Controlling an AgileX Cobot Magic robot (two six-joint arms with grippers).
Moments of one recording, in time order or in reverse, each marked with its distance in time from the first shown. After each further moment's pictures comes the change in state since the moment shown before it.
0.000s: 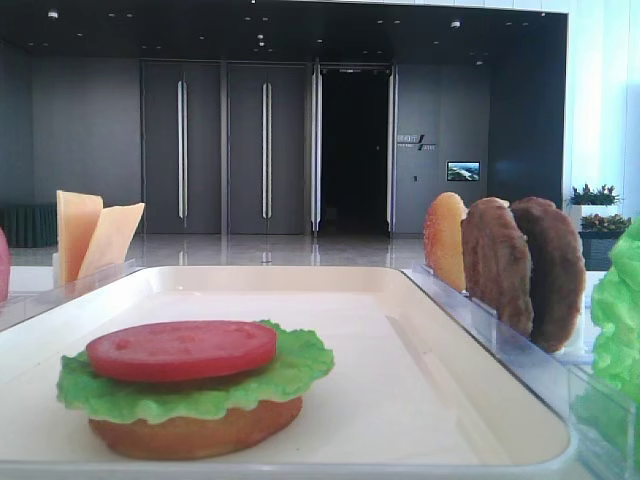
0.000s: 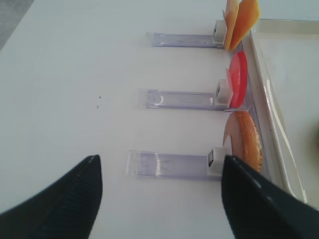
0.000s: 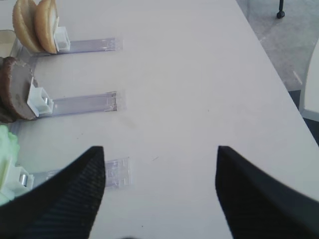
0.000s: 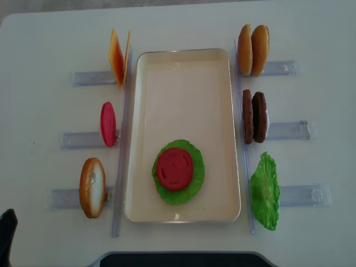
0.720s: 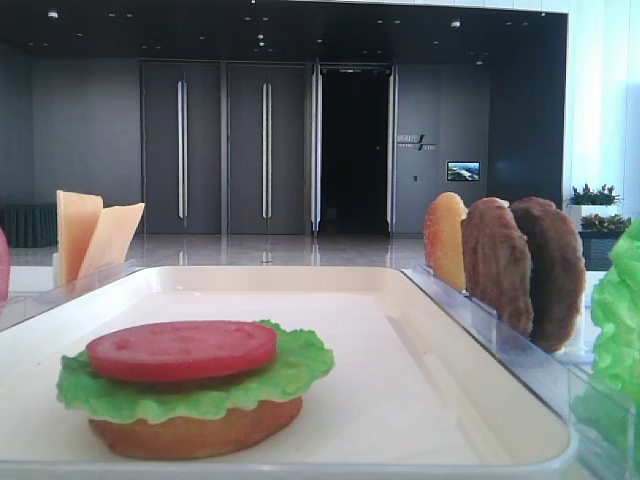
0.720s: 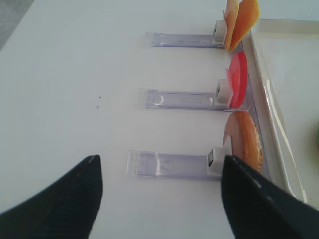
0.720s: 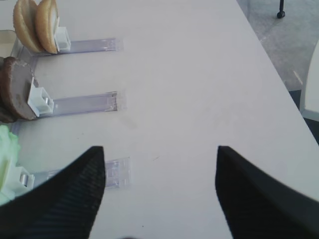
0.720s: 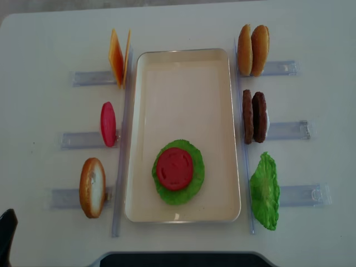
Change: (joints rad) left arm 0.000 0.000 0.000 0.000 0.000 0.000; right arm 0.000 0.000 0.000 0.001 0.000 0.000
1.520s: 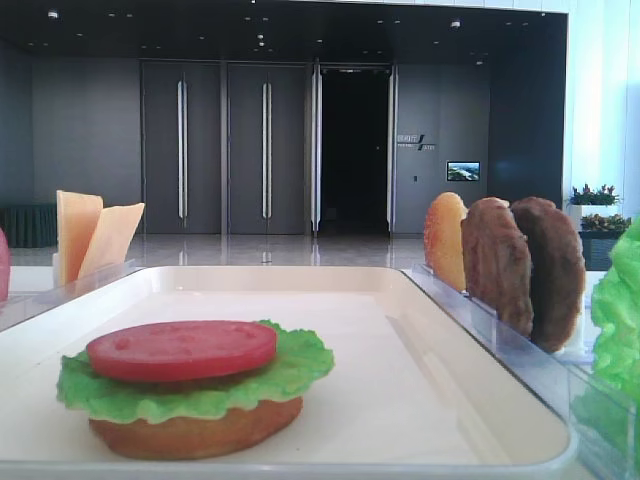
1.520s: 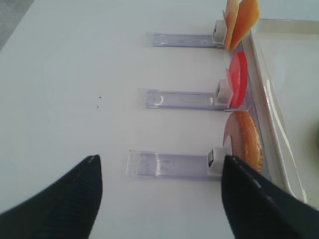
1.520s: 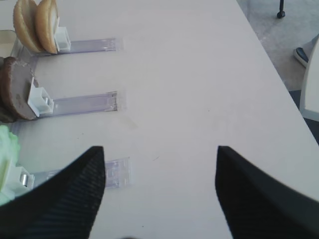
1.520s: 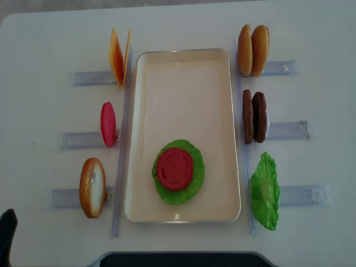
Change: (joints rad) left arm 0.000 0.000 0.000 0.000 0.000 0.000; right arm 0.000 0.000 0.000 0.000 0.000 0.000
